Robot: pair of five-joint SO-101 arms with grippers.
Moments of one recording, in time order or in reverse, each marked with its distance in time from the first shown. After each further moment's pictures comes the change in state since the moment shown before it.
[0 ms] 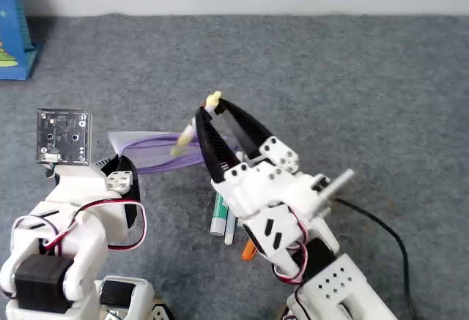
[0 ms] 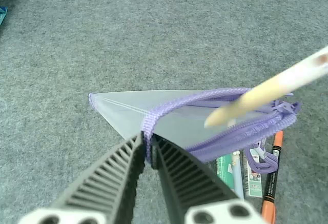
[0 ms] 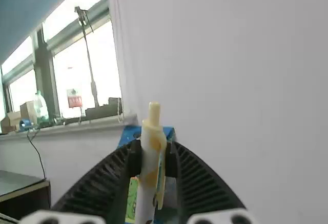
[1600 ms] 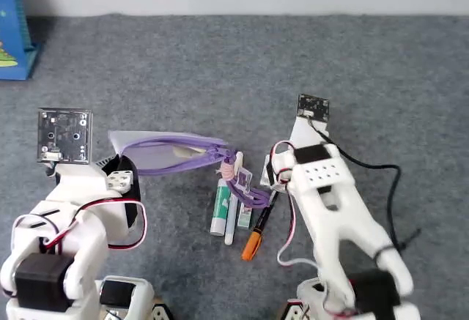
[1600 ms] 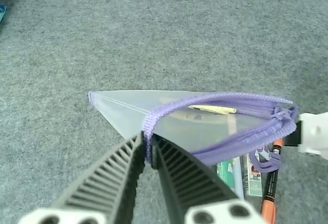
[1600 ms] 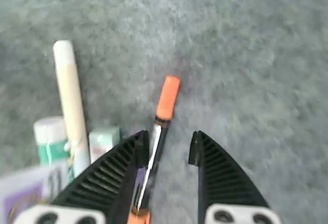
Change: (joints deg) left arm 0.0 0.2 0.0 0.0 0.0; right arm 22.2 55.1 -34.5 78.0 -13.0
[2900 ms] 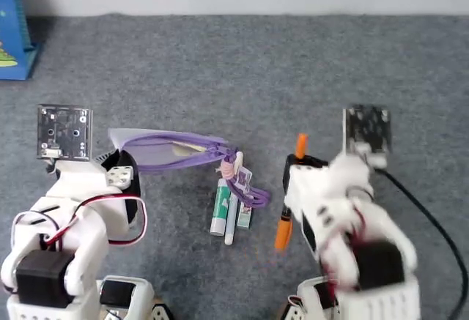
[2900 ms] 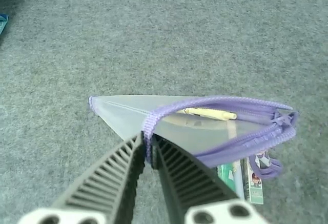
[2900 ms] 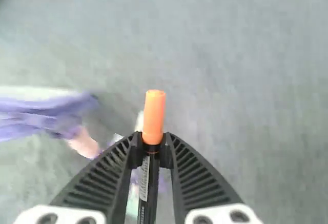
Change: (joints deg) left arm 0.1 1.4 -1.0 -2.1 -0.6; right arm 0.6 -59.9 0.0 17.4 13.5
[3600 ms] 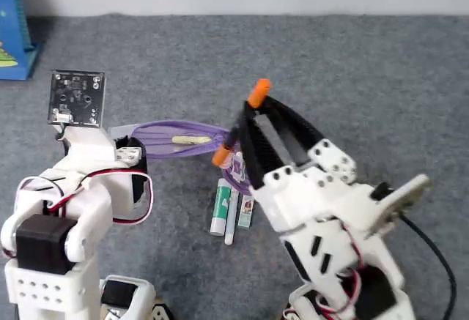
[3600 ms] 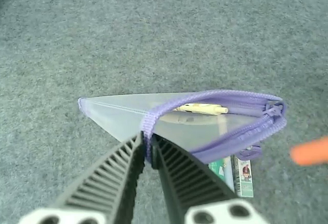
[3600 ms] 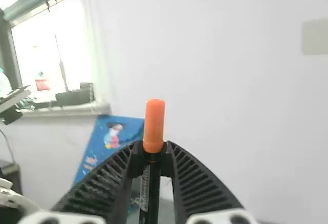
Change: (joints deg) left arm 3.0 12.3 -10.4 3.1 0.6; right arm -18.4 -8.4 12.0 -54.7 2.0
